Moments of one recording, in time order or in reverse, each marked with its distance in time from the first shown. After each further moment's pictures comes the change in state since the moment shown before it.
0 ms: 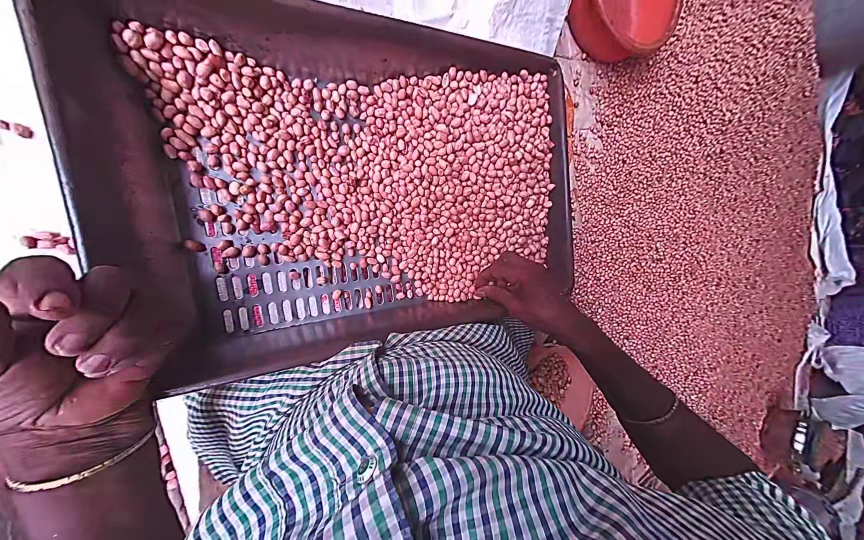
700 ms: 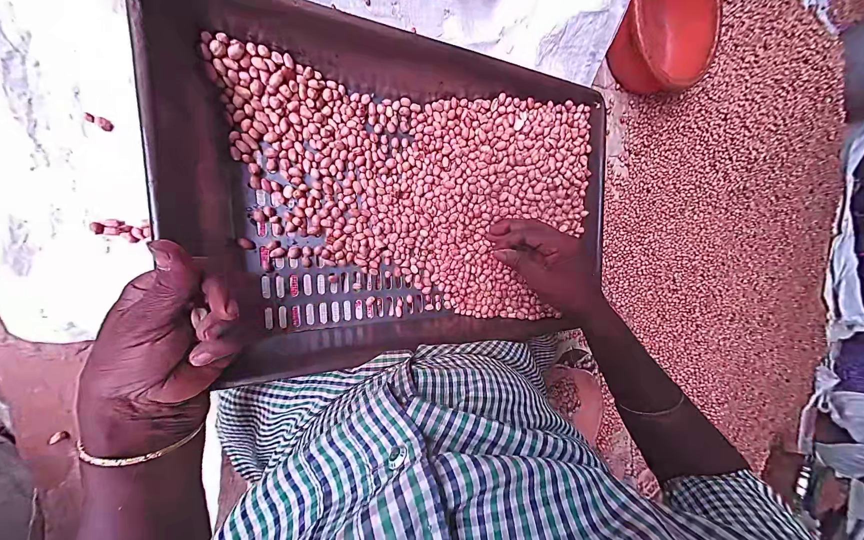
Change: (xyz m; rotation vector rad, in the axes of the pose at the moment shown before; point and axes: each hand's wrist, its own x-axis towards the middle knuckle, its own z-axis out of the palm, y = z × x) left_hand 0.011 -0.011 0.039 0.299 0.120 -0.153; right_hand 0.046 -0.014 -0.012 0.201 0.185 -0.245
